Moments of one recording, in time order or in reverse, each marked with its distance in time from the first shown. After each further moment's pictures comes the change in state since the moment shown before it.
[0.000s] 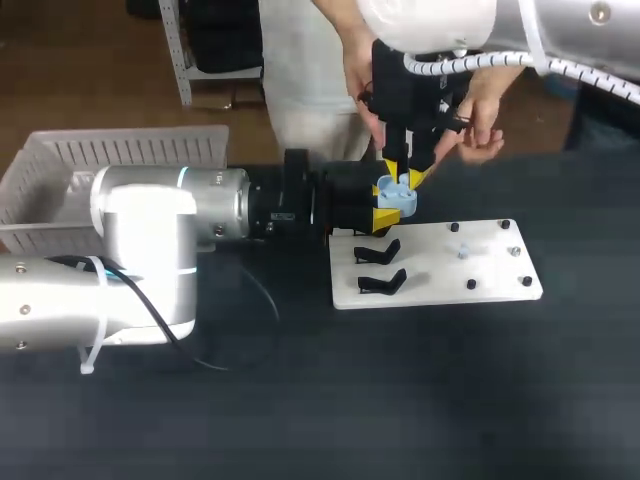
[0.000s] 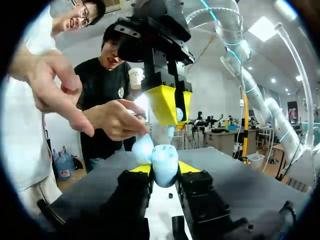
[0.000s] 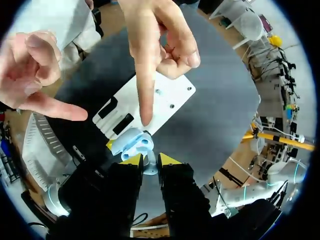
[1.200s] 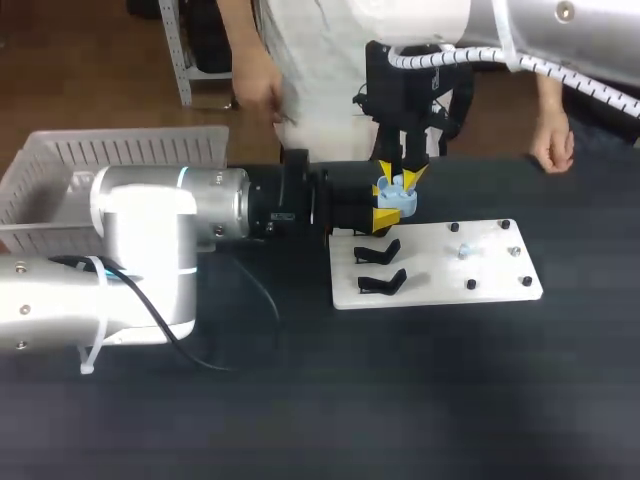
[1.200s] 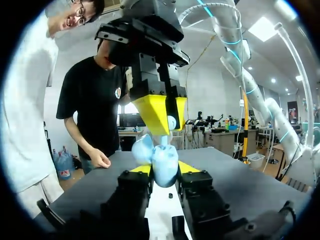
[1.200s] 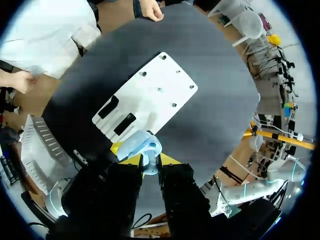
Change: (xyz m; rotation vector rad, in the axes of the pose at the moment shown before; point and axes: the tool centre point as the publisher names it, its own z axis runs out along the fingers) left arm 0.000 0.000 0.000 0.000 0.000 0.000; right arm -0.003 0.011 0.007 0.023 0.023 0.010
